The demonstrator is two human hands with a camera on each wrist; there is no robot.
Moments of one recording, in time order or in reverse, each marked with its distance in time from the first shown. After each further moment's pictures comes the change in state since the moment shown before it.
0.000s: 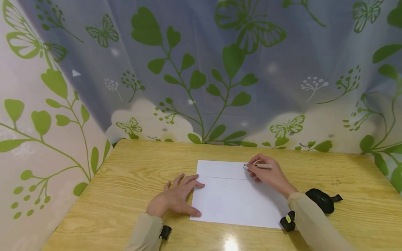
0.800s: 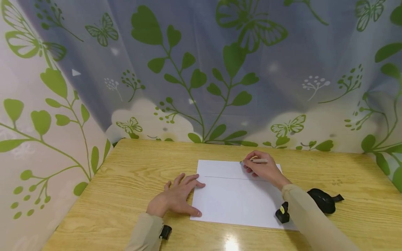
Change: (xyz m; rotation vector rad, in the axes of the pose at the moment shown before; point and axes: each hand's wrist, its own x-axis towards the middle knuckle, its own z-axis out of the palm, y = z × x) left_hand 0.001 -0.003 0.001 -0.005 -0.002 0.006; right_hand 0.023 0.000 0.005 -0.031 -0.025 0.036
